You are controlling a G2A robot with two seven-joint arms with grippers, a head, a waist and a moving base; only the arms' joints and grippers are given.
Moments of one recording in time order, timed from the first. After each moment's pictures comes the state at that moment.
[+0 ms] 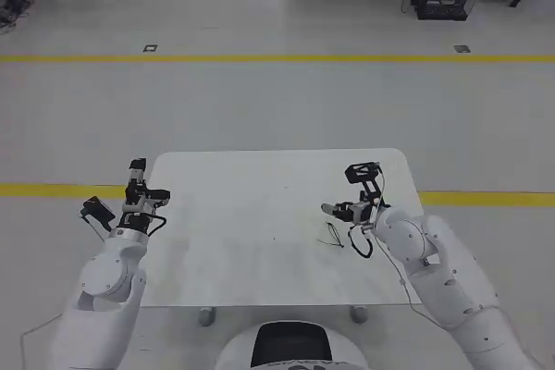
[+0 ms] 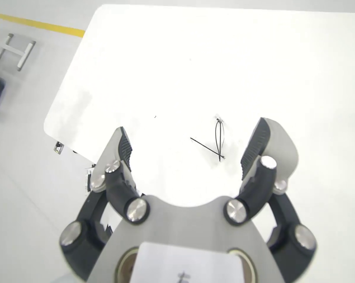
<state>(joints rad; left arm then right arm) 1.73 -1.15 -1.60 -1.80 -0.42 0.00 0.00 -1.38 -1.12 1.18 -1.78 -0.85 0.14 0.85</state>
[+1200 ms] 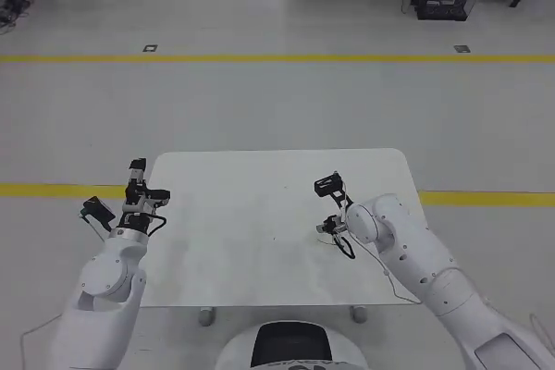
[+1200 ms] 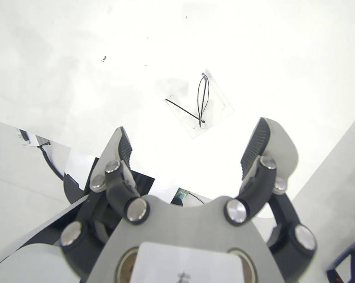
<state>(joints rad) 1.73 -1.15 -1.60 -1.80 -0.42 0.00 0.00 -1.11 -1.18 0.90 -1.55 -1.04 0.19 1.22</state>
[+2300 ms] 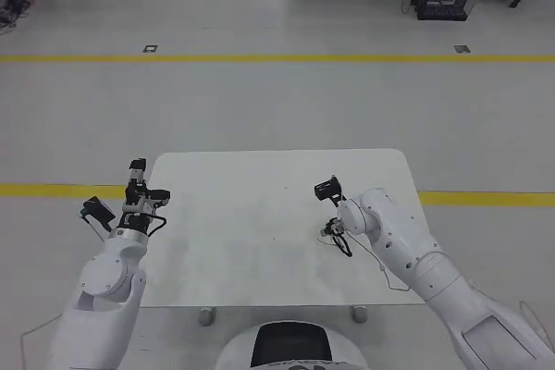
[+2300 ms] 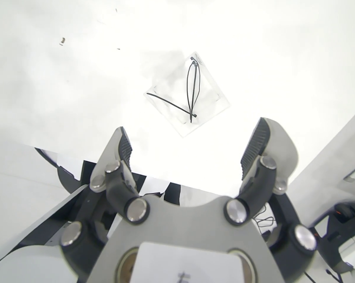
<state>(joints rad) 1.73 -1.15 -1.60 -1.80 -0.42 0.00 0.00 -1.00 -1.23 0.80 -1.34 -1.05 0.22 1.29</state>
